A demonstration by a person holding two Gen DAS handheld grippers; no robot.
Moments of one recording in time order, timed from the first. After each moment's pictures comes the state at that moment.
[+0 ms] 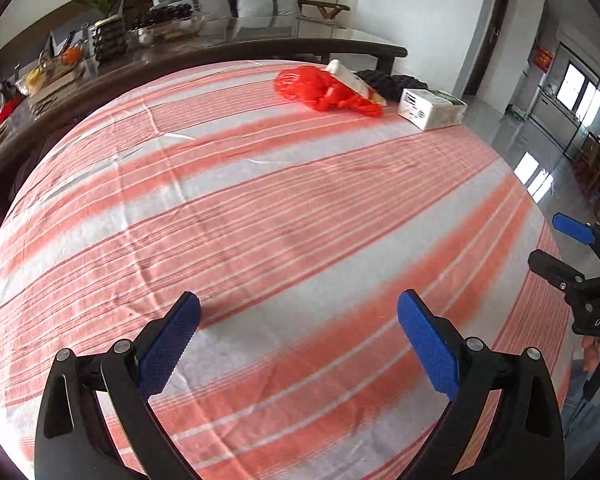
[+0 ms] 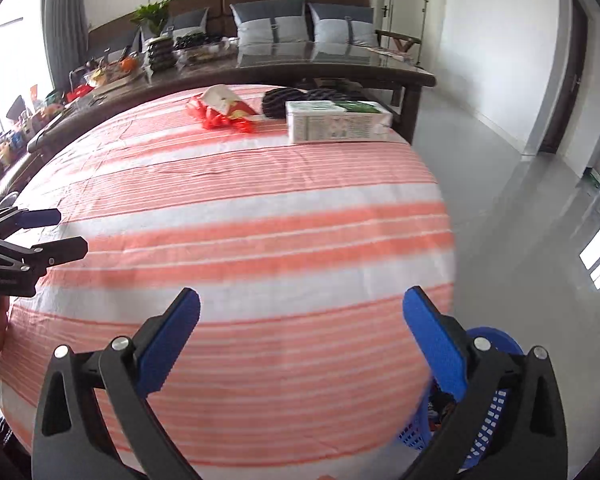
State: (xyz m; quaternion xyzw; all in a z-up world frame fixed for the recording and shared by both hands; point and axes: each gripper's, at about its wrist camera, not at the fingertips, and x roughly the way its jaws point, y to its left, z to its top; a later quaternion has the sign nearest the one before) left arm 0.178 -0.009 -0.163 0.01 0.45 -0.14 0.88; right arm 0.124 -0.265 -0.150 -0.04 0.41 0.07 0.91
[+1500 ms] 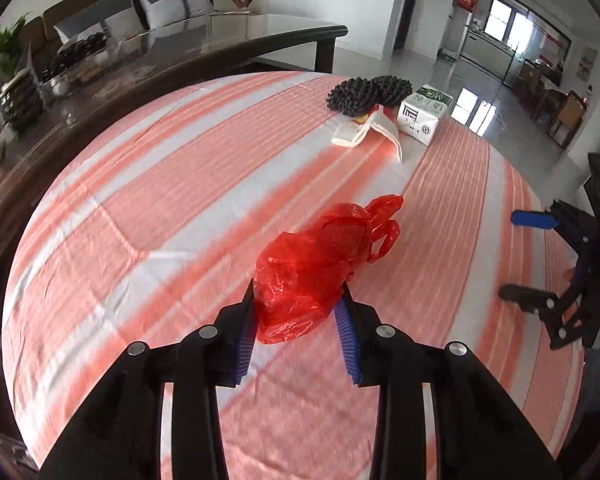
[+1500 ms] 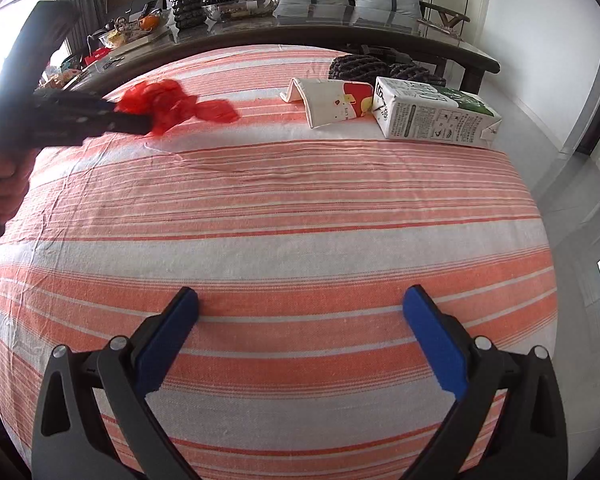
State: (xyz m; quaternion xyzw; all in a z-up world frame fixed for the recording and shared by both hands) left arm 0.274 0.012 -0.150 0.11 0.46 -0.27 0.84; right arm 0.175 -0.221 -0.171 -0.05 0.46 0.11 0.88
